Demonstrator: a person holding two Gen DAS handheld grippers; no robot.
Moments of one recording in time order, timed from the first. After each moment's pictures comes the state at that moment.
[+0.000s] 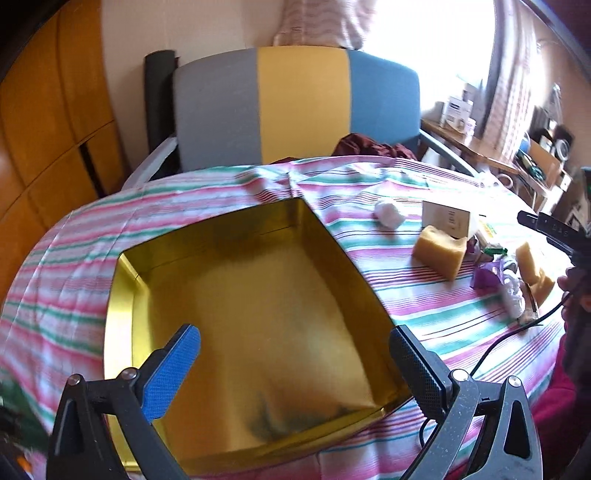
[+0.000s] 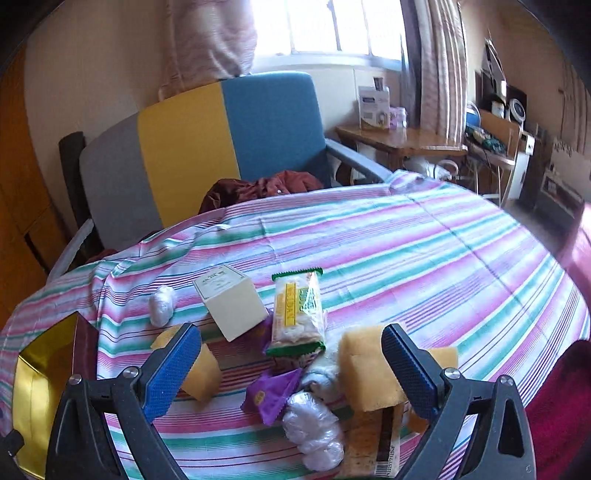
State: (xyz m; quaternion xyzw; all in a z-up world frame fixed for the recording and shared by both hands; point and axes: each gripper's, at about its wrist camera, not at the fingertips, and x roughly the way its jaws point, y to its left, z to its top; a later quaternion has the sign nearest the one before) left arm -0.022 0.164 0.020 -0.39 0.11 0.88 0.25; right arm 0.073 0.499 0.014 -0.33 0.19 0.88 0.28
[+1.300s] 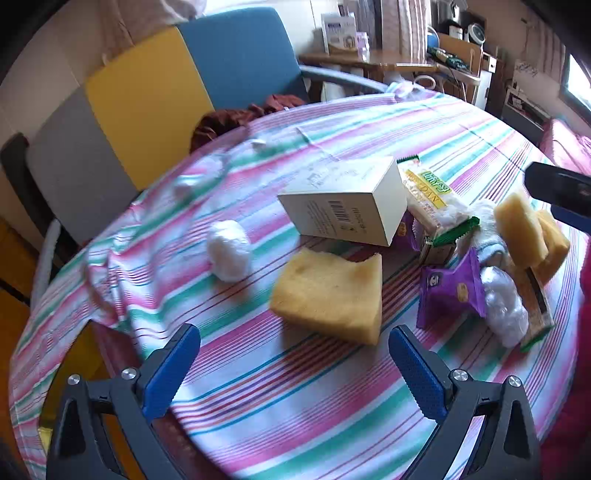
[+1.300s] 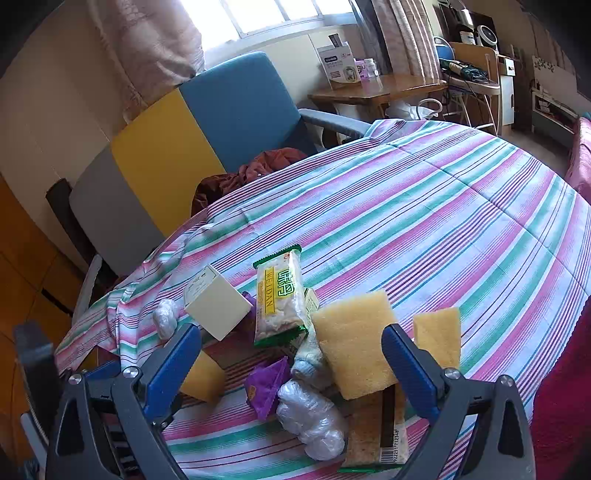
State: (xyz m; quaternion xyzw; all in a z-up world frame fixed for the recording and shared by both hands) left arm -0.054 0.409 -0.036 -0.40 0.29 0.78 0.38; right arm 0.095 0.537 0.002 -0.32 0.31 0.86 0.27
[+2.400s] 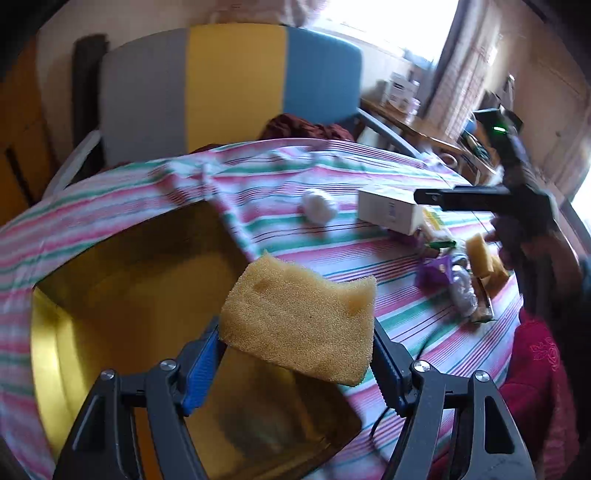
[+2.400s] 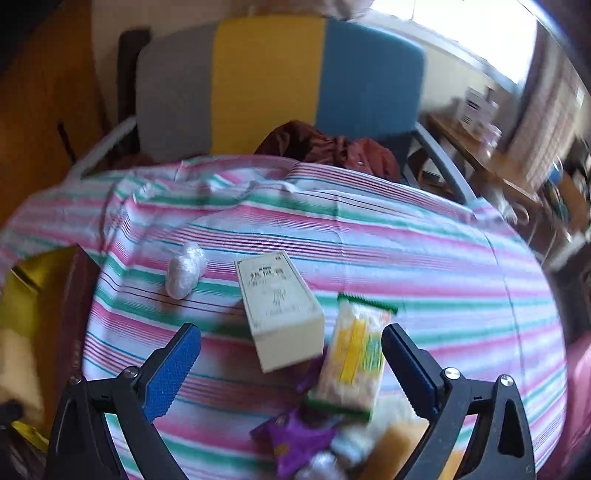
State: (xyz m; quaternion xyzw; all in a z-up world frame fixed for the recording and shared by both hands) left arm -0.056 0.206 0.009 -0.44 0.09 0.82 0.36; right arm -0.063 0.501 0.005 -0.50 0.02 0.85 0.15
